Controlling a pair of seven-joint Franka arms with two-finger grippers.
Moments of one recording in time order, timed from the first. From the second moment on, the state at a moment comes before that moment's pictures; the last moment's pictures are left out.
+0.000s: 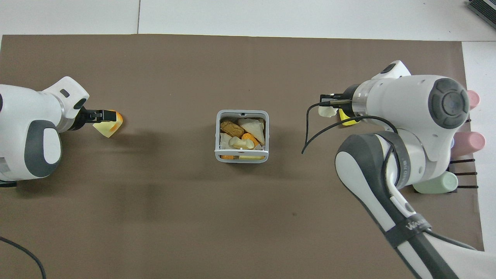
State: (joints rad) left arm 0.04 0.21 -0.06 -2.05 -0.06 2.43 0.06; right arm 0.27 0.16 0.04 -1.85 0.16 2.40 0.35
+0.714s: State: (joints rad) left arm 0.05 0.28 -0.06 -2.12 -0.06 2.56 0.08; right arm 0.47 0.31 0.04 -1.79 0.50 2.48 0.56
